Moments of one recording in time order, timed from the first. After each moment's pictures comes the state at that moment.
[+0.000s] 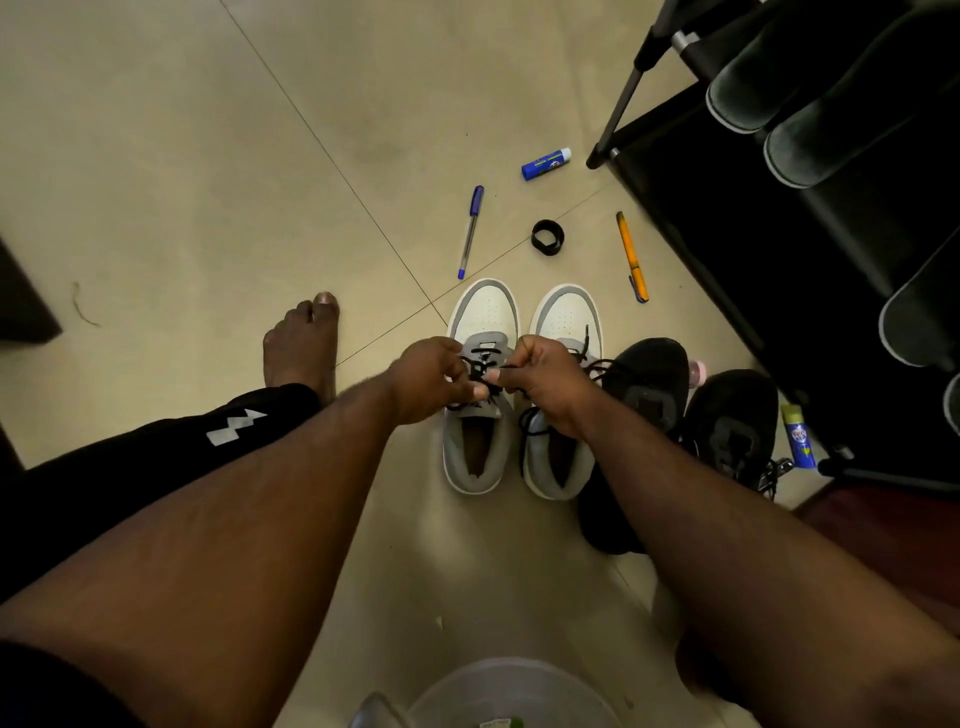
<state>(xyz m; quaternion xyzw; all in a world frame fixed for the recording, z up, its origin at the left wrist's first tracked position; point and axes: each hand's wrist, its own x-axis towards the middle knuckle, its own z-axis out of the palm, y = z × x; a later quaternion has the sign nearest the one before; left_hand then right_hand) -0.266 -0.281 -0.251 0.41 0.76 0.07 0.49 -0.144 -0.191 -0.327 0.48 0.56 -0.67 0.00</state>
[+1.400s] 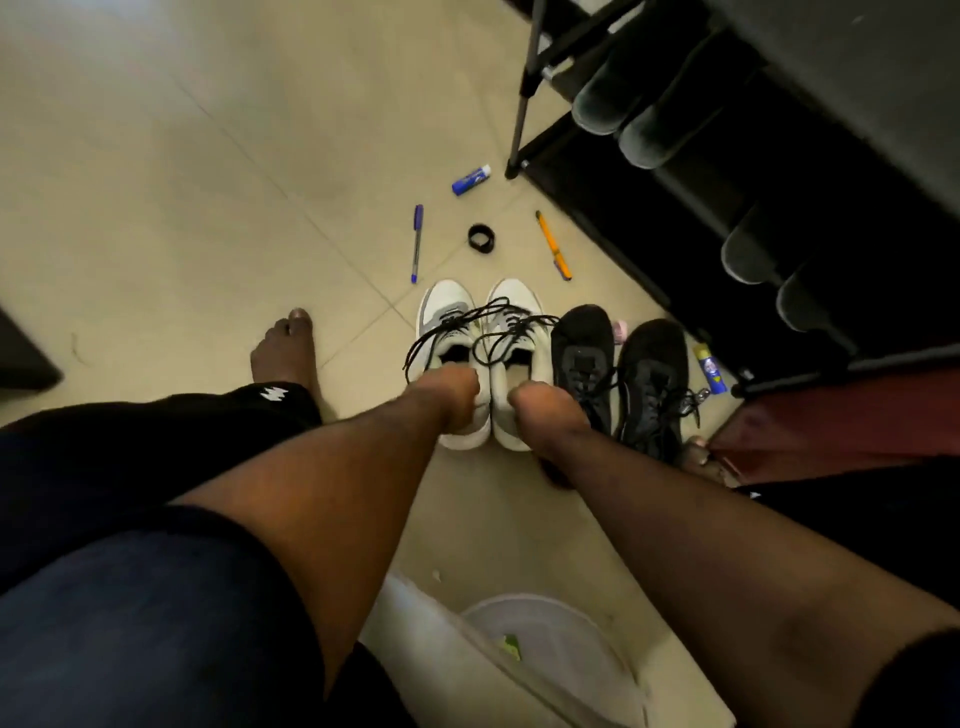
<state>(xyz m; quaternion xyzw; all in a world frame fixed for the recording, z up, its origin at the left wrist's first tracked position) -0.199 -0.289 -0.258 0.58 0.69 -0.14 0.40 -0.060 -0.254 -0.269 0.42 0.82 -0.28 0.26</state>
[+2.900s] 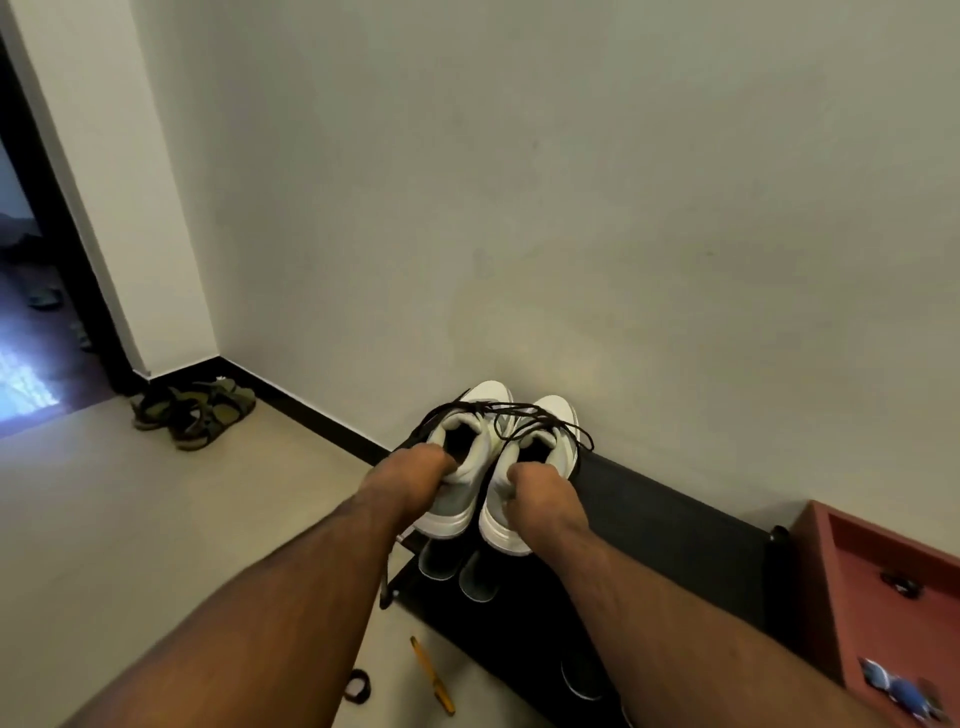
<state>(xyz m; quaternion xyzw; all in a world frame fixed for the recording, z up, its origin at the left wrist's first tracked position) -0.208 -0.018 0.029 0.70 0.70 0.09 0.13 -0.034 -0.017 0.042 0.61 0.77 -0.15 -0.09</state>
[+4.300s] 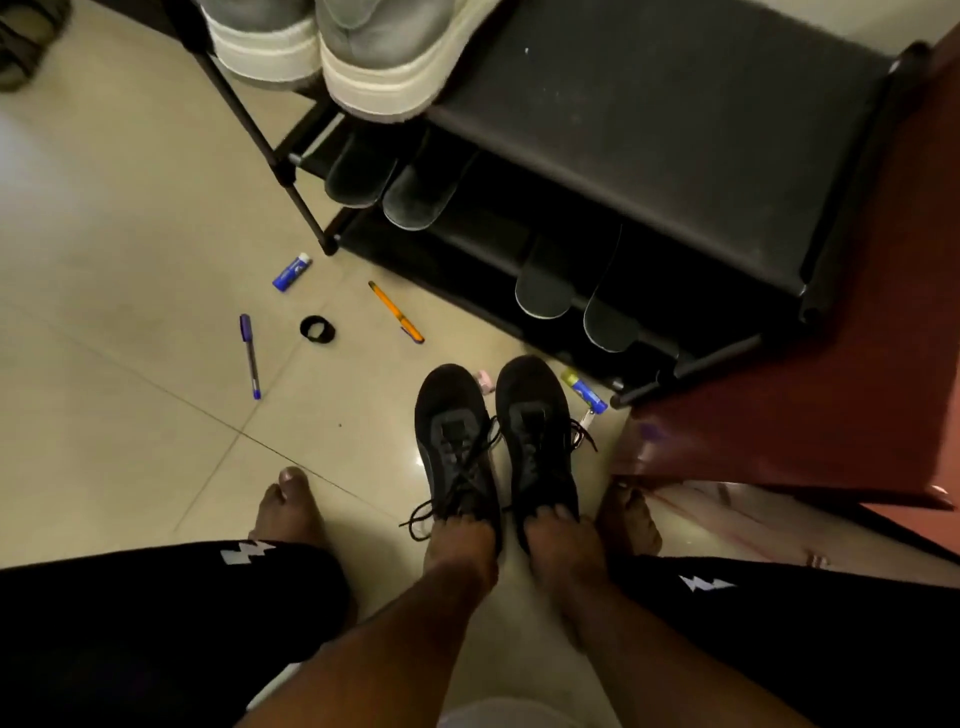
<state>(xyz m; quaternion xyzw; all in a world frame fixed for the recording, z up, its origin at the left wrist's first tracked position) -0.012 -0.275 -0.322 0.62 0.64 -0.26 0.37 0.115 -0.254 -0.313 0.55 0.72 -0.28 0.32</state>
